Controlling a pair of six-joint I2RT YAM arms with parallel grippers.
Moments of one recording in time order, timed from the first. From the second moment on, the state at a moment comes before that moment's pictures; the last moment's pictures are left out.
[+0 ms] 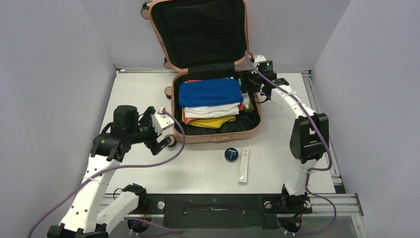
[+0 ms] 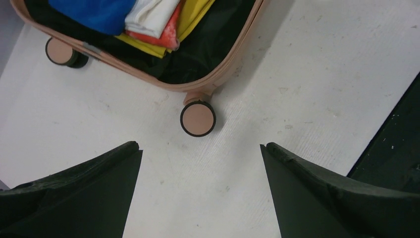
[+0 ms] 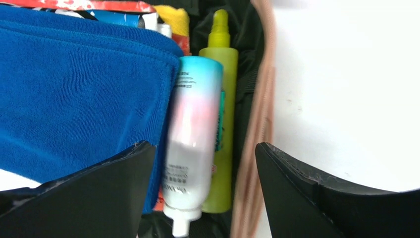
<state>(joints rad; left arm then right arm) -0.21 0.86 1.01 -0.91 0.46 0.67 0.24 1.91 1.58 -0.35 -0.07 0.07</state>
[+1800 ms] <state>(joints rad) -0.15 0.77 0.69 -0.72 0.44 0.63 0.85 1.35 0.76 -0.88 -0.25 -1.66</state>
